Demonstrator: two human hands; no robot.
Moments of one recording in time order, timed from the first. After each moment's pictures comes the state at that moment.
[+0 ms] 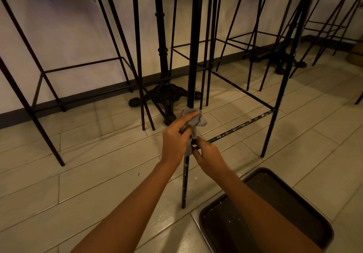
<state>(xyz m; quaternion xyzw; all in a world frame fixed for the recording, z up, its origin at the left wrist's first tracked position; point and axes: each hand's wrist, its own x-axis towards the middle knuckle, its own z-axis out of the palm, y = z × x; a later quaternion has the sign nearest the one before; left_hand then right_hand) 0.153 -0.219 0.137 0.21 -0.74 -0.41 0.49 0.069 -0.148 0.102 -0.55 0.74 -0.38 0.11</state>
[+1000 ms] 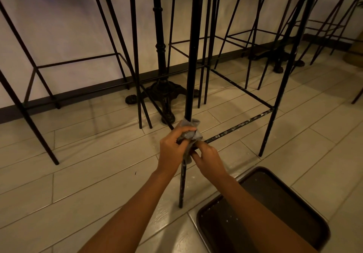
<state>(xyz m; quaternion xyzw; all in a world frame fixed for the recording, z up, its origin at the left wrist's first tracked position) 0.161 -0.217 0.108 0.22 -0.74 -0.42 0.48 0.067 -0.146 0.084 -0.53 0.74 -0.41 0.10</state>
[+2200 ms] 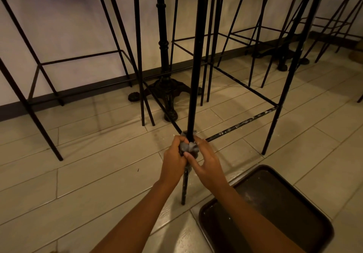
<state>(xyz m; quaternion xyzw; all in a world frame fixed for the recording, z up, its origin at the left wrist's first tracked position) 0.176 -0.206 0.073 0.30 -0.73 -0.48 0.38 0.087 -0.135 0.068 -0.55 0.67 -0.49 0.08</state>
